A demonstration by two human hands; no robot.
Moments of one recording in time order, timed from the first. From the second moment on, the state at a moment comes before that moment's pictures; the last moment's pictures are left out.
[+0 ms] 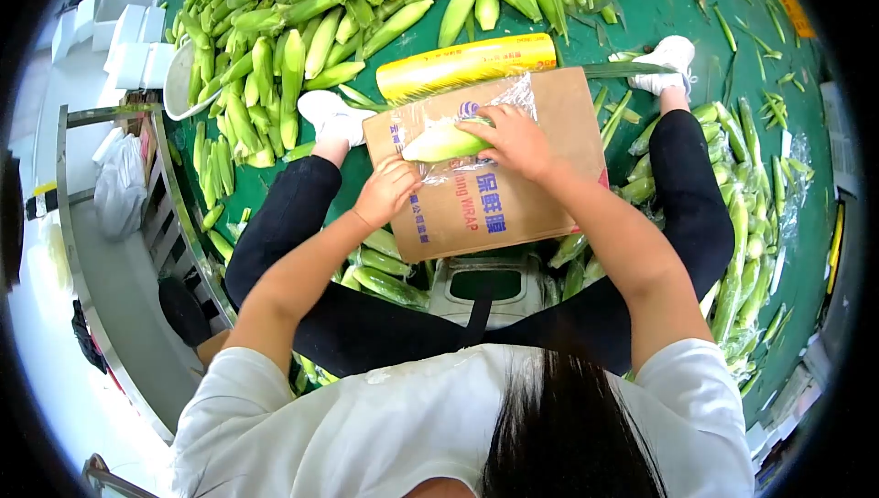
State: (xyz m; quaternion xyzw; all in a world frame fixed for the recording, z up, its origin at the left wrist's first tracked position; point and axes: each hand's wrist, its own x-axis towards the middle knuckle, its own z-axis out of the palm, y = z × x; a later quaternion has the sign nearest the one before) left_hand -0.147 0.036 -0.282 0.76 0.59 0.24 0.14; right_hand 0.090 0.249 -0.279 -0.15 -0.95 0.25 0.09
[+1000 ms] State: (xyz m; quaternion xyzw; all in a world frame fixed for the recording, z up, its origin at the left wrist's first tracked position) left_hand -0.094 0.216 -0.318 0.80 0.54 0.13 0.23; right_hand 0.050 0.239 -0.277 -0.12 -0.80 0.55 -0.21
